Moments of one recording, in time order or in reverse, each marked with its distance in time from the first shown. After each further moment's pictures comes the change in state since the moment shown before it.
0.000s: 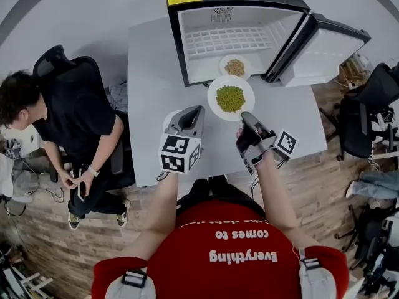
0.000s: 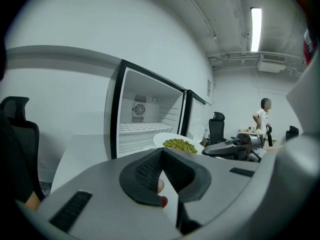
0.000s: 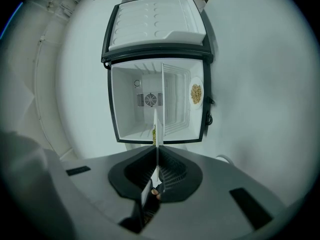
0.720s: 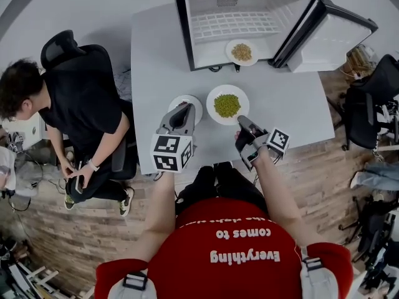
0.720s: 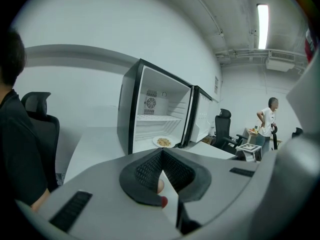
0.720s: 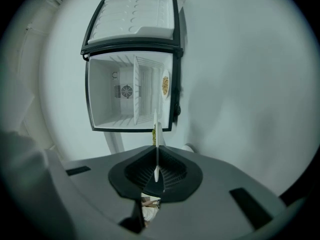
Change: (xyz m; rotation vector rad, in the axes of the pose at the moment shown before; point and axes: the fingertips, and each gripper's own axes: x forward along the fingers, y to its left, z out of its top) left arm -0.049 0.031 -0.041 -0.038 0.042 0.079; right arm -0.027 -0.100 -0.047 0.014 0.048 -0.195
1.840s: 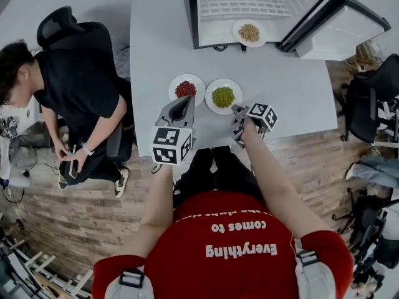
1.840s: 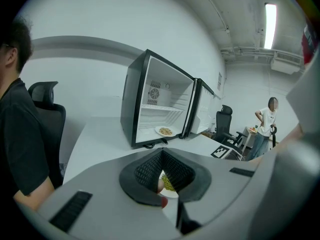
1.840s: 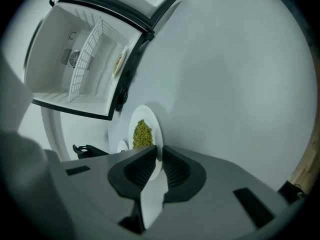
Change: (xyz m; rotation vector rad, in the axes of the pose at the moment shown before) left arm -0.014 0.009 -0.045 -0.043 0.074 0.012; right arm 0.024 -0.136 -0.012 -0.105 0.076 -0.621
